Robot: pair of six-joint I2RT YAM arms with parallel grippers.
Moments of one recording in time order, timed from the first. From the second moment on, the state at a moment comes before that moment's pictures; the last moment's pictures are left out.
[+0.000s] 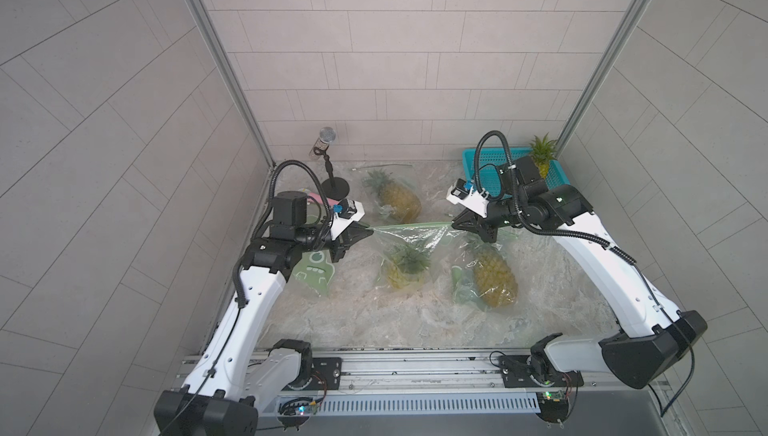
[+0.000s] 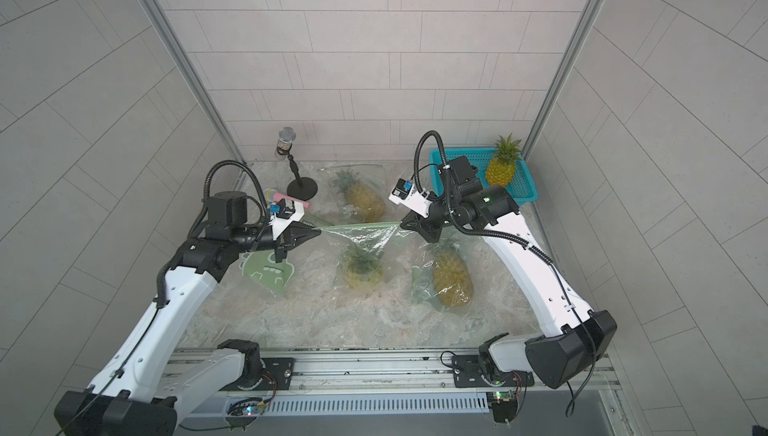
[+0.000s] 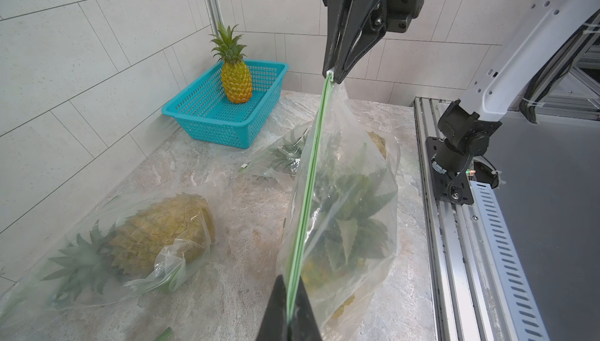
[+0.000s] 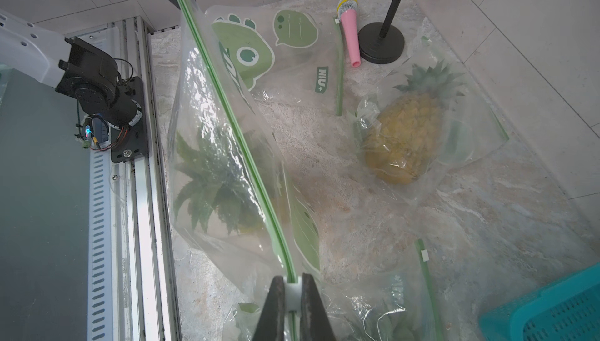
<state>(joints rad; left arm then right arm) -0.12 1.01 1.00 -0.61 1.01 0.63 0.37 1.34 1.53 -1.09 -0.57 -0.62</state>
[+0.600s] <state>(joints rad) -0.11 1.01 1.00 -0.63 0.99 0.64 0.33 1.32 1.51 -1.11 -0.54 -0.64</state>
